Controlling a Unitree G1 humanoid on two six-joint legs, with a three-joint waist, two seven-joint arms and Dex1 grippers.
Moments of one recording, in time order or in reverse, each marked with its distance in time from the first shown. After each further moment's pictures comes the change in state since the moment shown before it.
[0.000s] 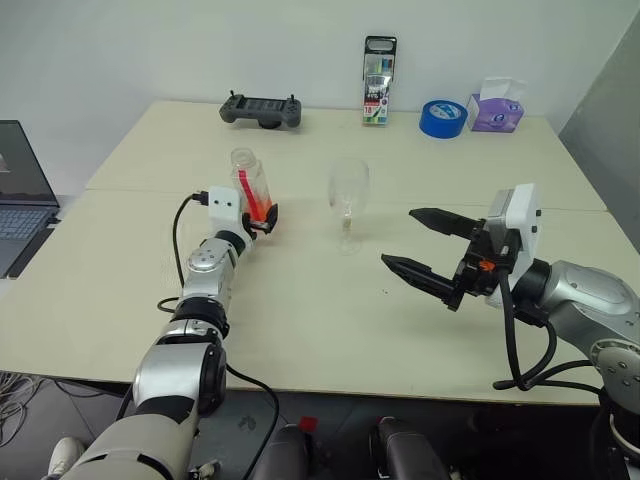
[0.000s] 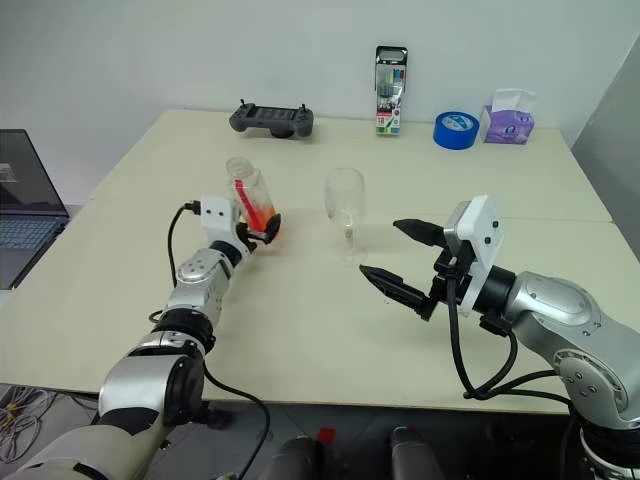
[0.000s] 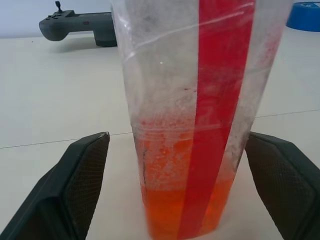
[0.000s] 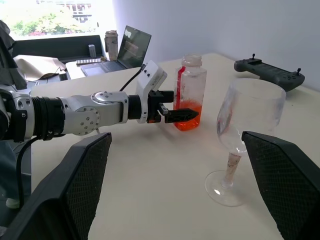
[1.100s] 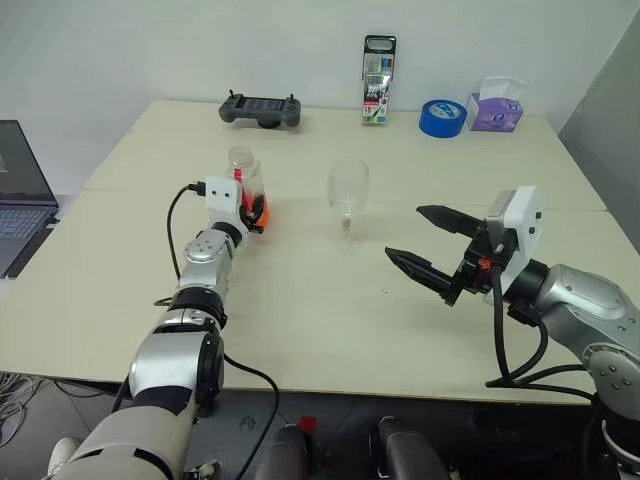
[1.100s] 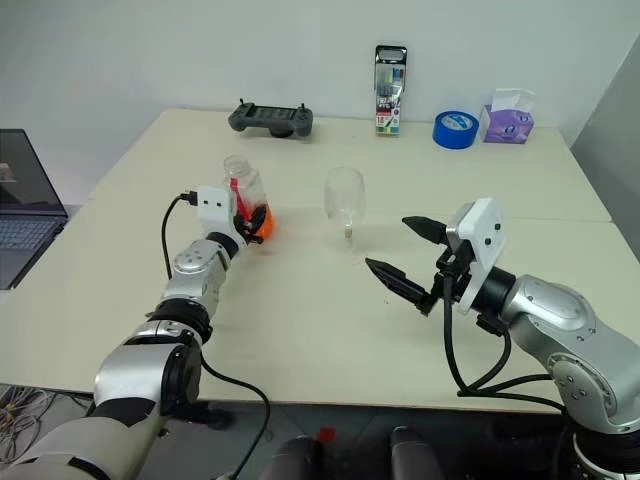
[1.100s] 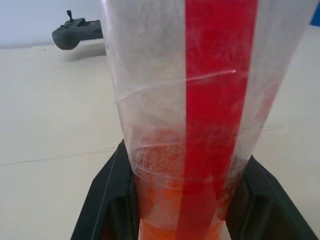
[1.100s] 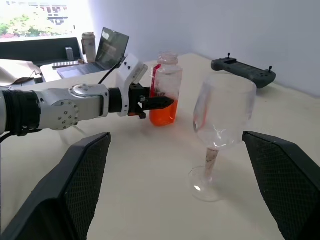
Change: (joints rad) left arm -0.086 0.055 -0.041 0.053 0.083 0.002 0.022; right arm 0.022 0.066 0.003 0.001 -0.098 -0.030 -0.062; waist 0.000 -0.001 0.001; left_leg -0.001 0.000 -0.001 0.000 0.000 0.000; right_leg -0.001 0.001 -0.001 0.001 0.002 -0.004
